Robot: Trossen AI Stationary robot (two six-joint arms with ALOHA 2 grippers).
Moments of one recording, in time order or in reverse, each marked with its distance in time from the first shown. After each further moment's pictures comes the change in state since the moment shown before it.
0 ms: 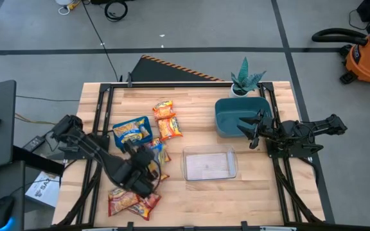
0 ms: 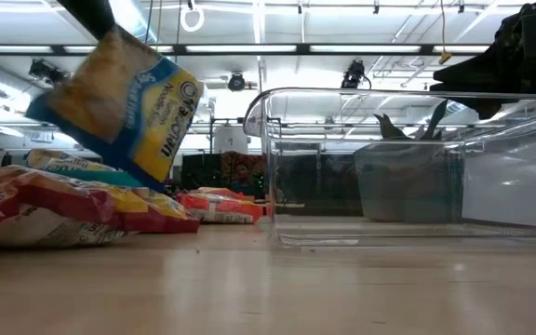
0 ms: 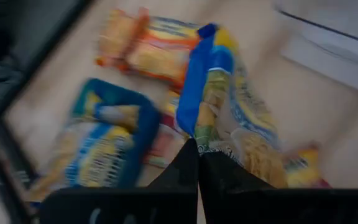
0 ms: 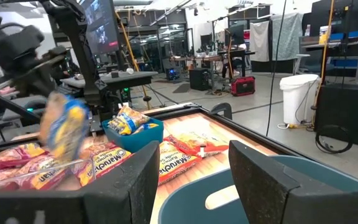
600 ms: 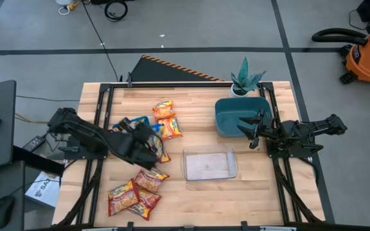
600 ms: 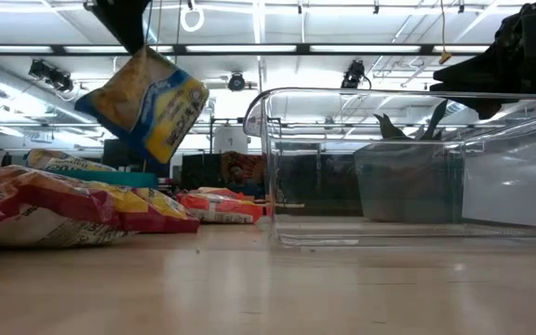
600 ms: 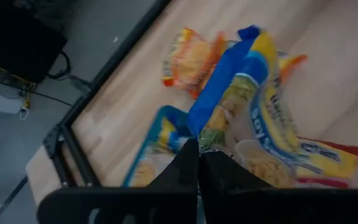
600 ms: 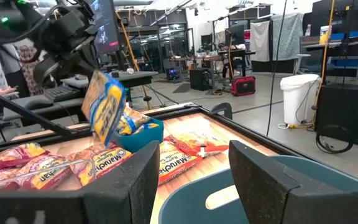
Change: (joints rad) left arm 0.218 -0.124 -0.049 -0.084 -0.077 0.158; right arm 0.000 0.000 0.000 0.000 -0.002 0.000
